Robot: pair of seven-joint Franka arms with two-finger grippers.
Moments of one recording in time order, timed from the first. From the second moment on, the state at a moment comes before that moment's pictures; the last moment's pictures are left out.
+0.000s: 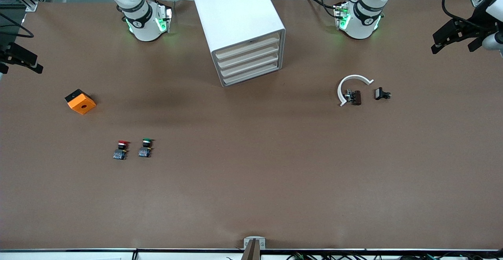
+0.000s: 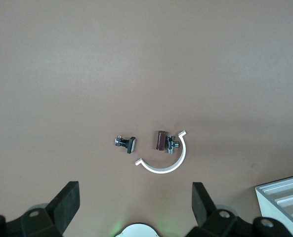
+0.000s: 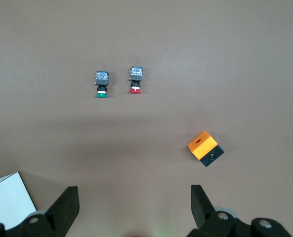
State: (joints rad) left arm 0.10 -0.20 -0.12 -1.70 -0.02 1.49 -0.07; right arm -0.07 -0.09 -0.07 -1.62 0.02 1.50 -0.11
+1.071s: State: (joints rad) left arm 0.08 0.16 -0.14 -1.60 -0.02 1.58 -0.20; right arm -0.07 -0.09 -0.07 -1.66 0.02 1.50 -0.11
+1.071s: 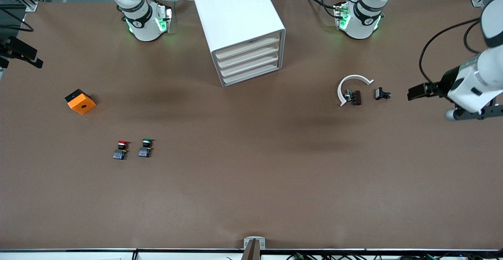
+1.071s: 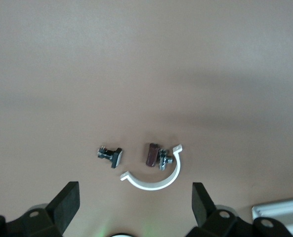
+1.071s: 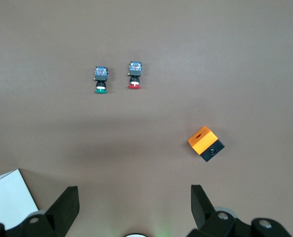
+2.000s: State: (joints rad) left arm -0.23 0.58 -0.14 -1.42 -0.03 1.64 -1.40; right arm -0.08 0.29 -0.08 -1.64 0.06 1.82 -0.01
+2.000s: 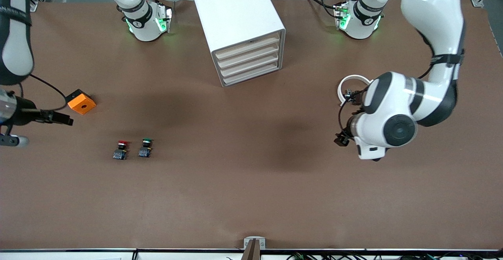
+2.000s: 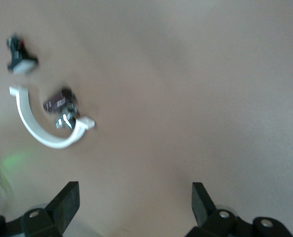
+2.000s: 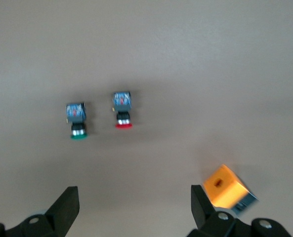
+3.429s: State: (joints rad) left arm -0.42 0.76 -0.15 -1.42 -0.50 1.51 -2.19; right arm 0.02 0.64 -0.06 -1.87 0.07 2.56 0.09
